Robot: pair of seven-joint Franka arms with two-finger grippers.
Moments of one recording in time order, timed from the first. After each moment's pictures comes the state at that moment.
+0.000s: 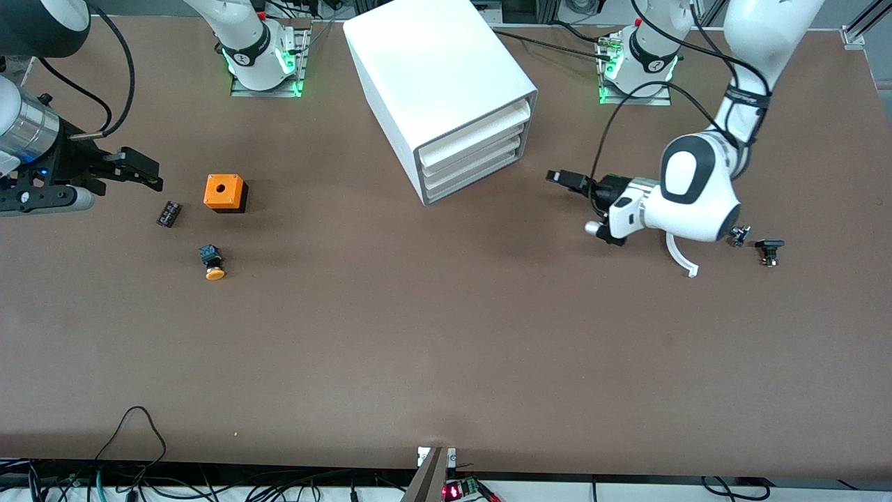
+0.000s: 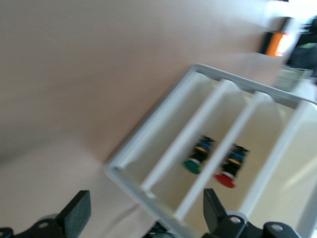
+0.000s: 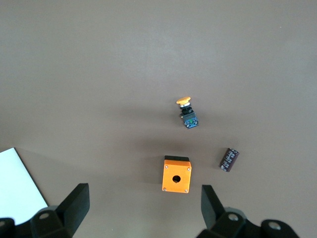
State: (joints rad) left arm -0.04 0.34 -0.19 -2.15 -0.92 1.81 0.45; right arm 0.01 0.06 0.04 -1.64 0.02 1.63 -0.03
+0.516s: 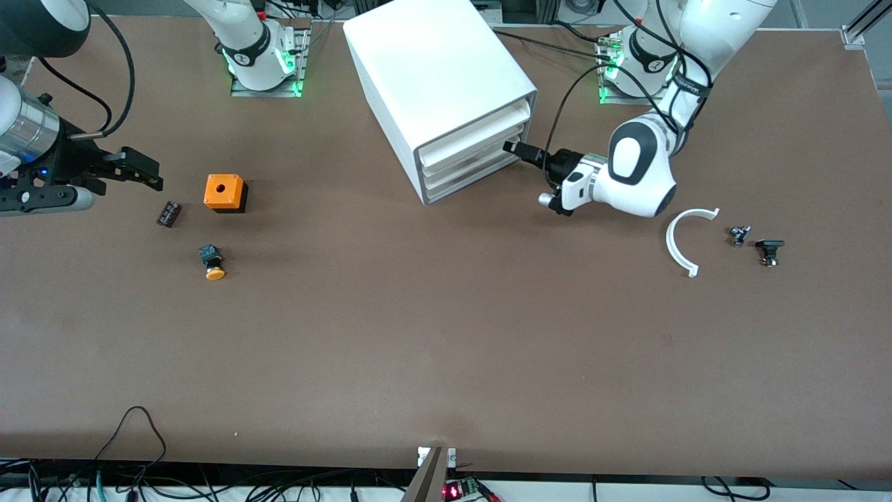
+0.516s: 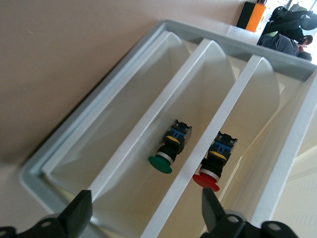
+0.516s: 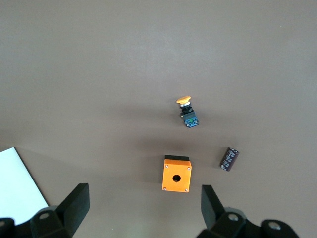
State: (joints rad) left arm -0.11 0.35 -0.29 -2.26 -1.10 1.88 0.50; right arm 0.01 0.06 0.04 -1.64 0.02 1.63 -0.03
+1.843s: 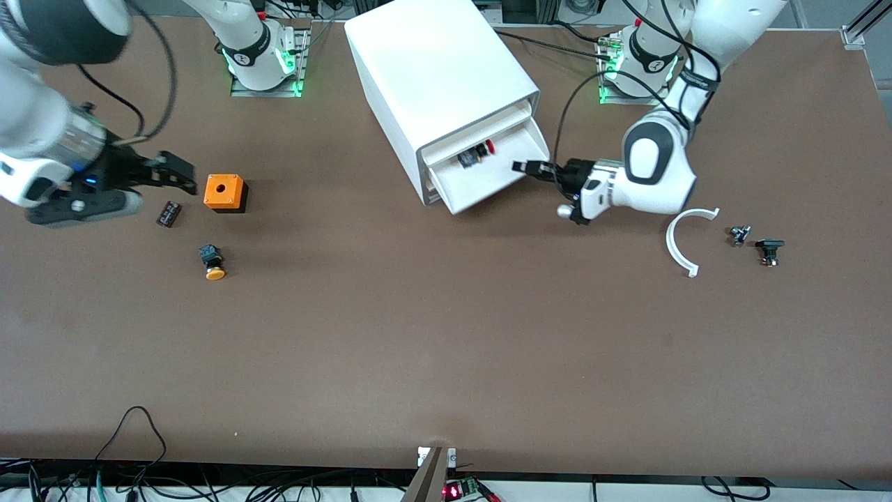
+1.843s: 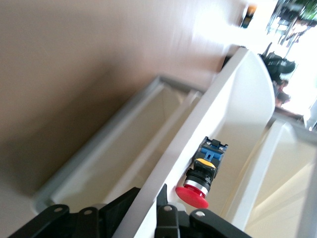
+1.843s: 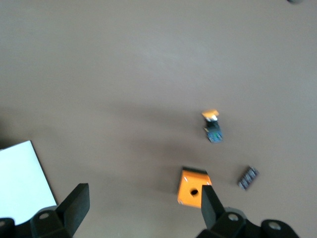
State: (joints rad) left arm -0.05 0.32 -0.23 -2.26 -1.19 1.96 0.55; right arm 0.13 0.12 0.06 -1.62 0.04 1.71 -0.05
